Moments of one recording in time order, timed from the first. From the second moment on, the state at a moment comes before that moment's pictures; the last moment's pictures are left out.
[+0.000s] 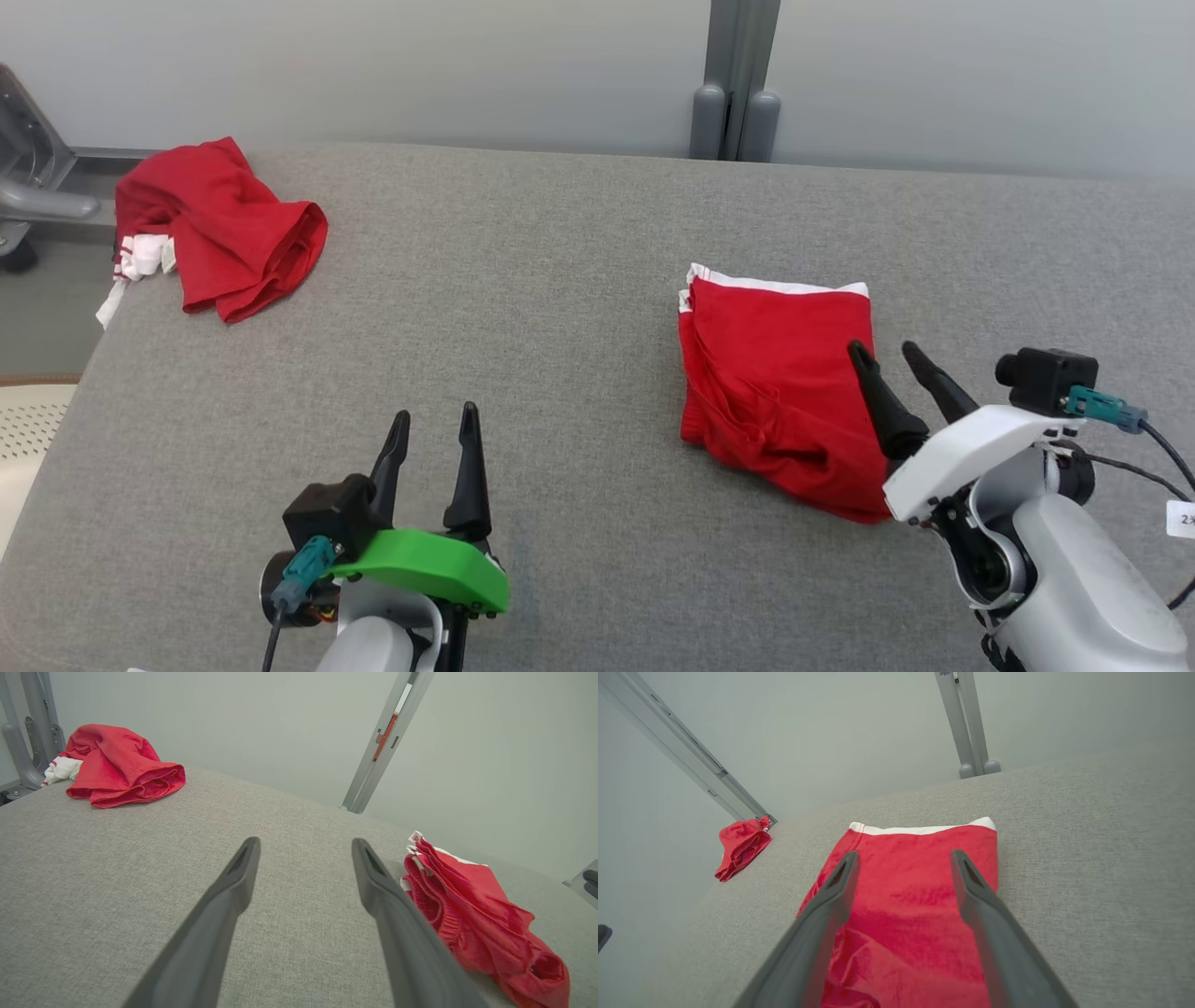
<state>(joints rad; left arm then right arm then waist) -0.17 0.06 -0.38 0.31 -0.52 0.11 -0.26 -0.32 -0.22 0.25 0.42 0.69 0.13 -0.05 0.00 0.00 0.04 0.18</state>
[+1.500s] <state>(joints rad) -0.16 0.05 -0.35 0.29 -0.47 0.11 -0.26 -0.45 -0.12 0.49 0.68 0.52 0.13 -0.25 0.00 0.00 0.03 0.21</state>
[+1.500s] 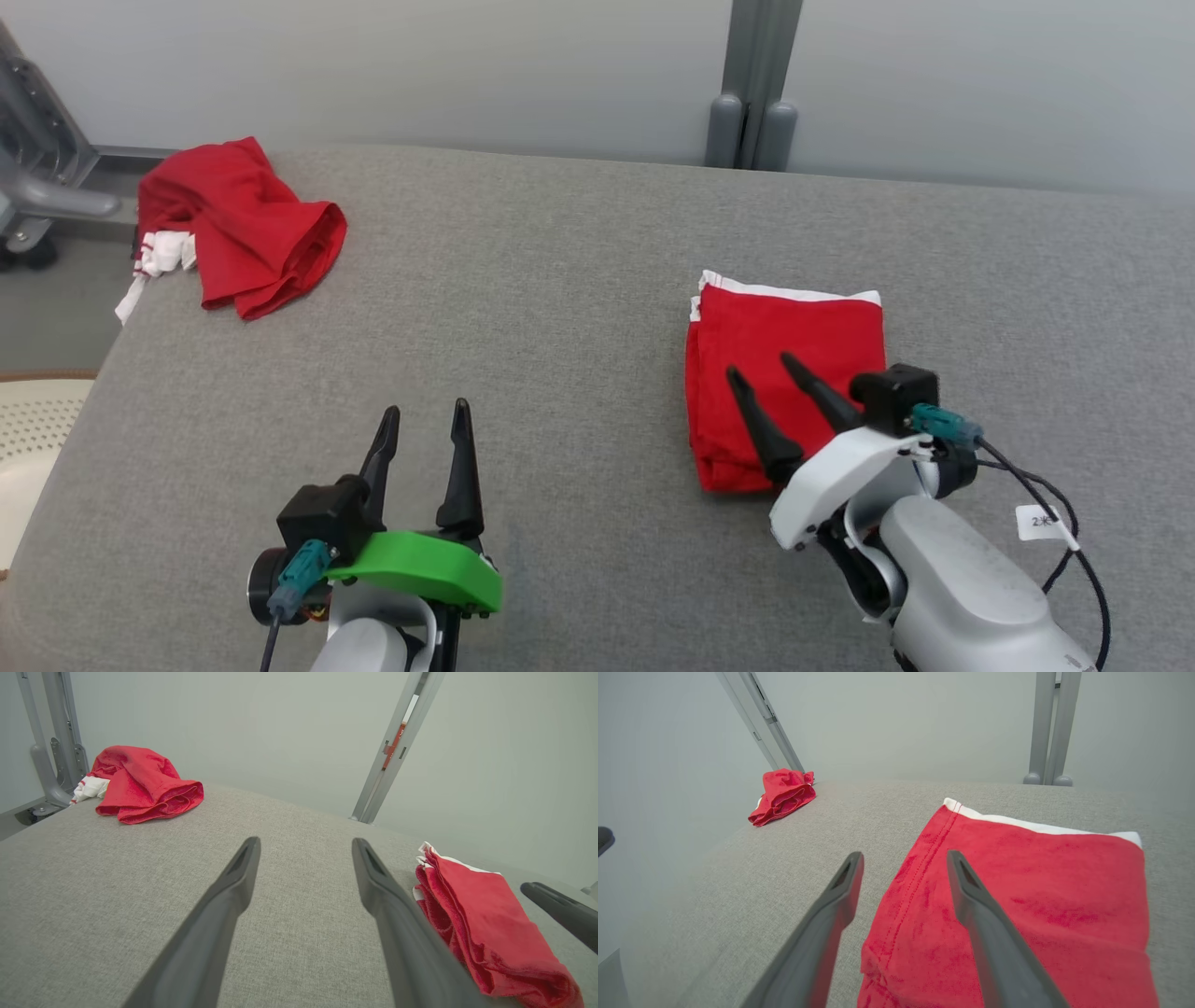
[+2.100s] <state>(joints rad) -0.12 0.05 -0.28 0.32 -0.38 0.08 -0.26 -0.16 -0.07 0.03 0.38 0.30 0.13 -0.26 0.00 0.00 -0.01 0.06</state>
